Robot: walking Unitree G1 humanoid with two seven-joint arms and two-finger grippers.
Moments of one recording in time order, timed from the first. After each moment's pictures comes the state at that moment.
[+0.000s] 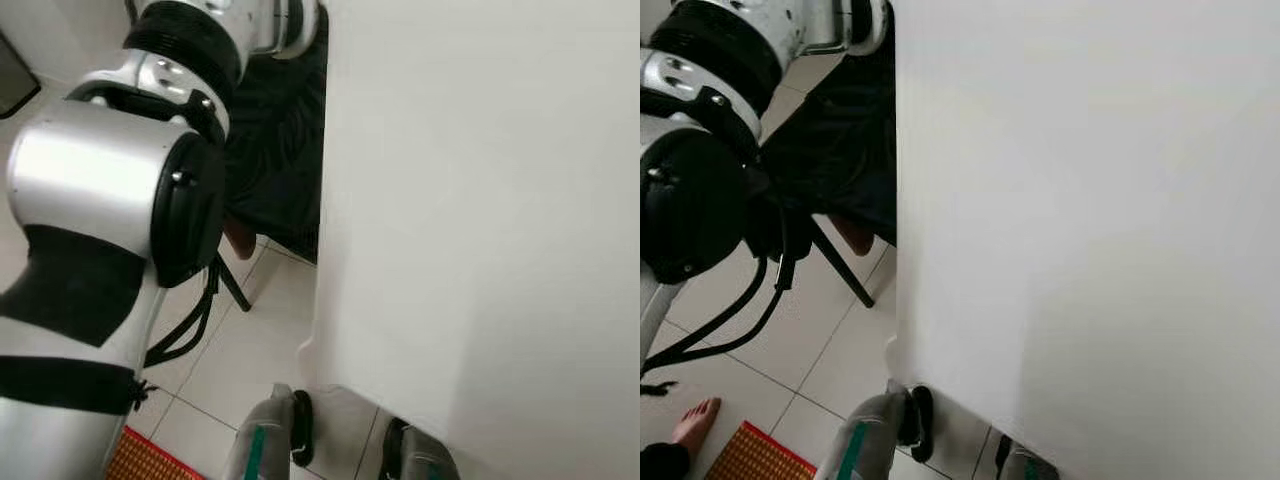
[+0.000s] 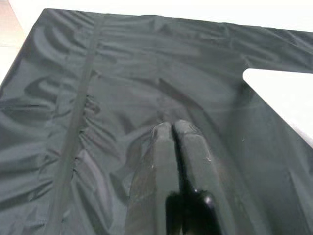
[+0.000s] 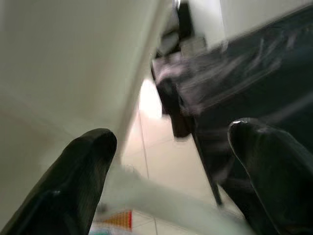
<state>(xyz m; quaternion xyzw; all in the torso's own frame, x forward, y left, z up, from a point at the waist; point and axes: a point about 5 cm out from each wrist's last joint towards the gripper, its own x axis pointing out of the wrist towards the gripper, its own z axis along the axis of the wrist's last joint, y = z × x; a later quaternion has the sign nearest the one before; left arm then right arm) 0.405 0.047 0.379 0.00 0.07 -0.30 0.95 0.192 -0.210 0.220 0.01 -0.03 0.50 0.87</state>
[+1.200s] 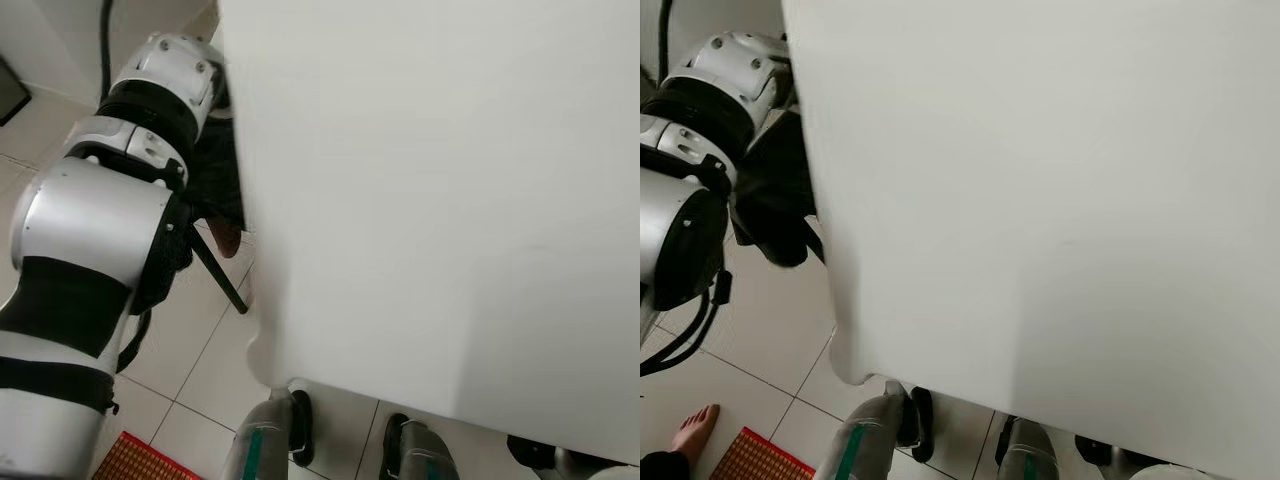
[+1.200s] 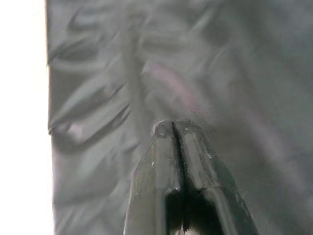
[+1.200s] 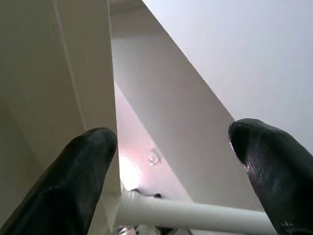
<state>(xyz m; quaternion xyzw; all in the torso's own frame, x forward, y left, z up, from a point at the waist) 0.421 0.122 0.305 0.25 0.17 -0.25 0.92 0.272 -0.167 0.348 0.29 -0.35 0.32 0.83</state>
